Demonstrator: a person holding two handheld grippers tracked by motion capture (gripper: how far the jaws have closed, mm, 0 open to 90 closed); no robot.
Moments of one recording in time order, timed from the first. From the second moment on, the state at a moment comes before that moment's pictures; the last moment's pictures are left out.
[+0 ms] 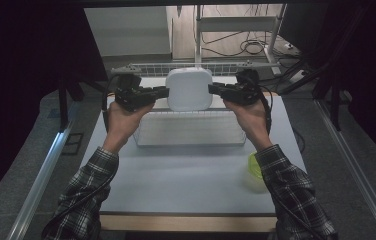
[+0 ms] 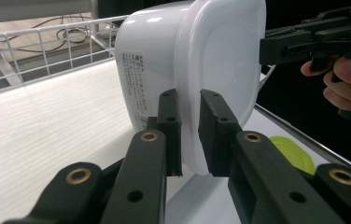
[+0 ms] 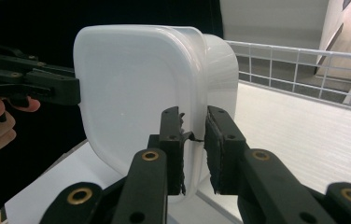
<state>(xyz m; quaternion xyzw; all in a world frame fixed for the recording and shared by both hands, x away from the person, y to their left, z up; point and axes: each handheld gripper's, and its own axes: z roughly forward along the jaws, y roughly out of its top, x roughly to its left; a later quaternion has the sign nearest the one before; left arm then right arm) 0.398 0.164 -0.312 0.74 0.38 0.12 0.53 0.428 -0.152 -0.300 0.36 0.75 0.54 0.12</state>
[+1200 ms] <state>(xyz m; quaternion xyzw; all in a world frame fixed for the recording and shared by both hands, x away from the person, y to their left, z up) 0.436 0.162 -0.325 0.73 0.40 0.15 0.54 0.462 -0.136 -0.303 0.39 0.75 0.52 0.12</state>
